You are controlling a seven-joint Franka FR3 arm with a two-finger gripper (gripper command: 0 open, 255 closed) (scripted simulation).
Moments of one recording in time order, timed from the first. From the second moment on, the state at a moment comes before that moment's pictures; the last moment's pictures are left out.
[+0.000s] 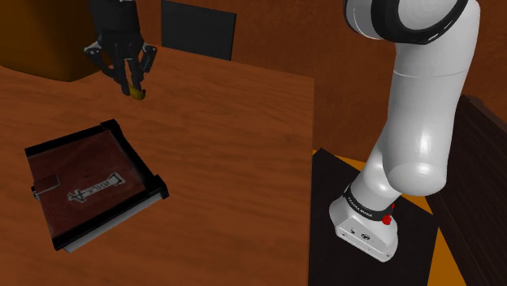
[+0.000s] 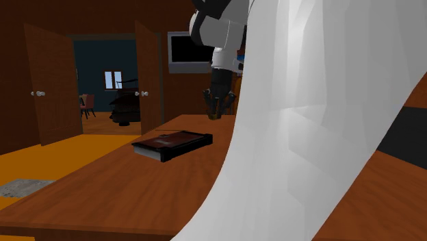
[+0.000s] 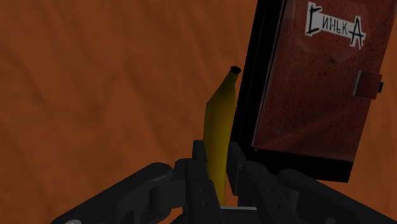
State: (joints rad) arm 0.30 0.37 0.38 -1.30 0.01 1.65 0.58
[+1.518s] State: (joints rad) arm 0.51 0.49 0.43 -1.26 -0.05 1.74 0.83
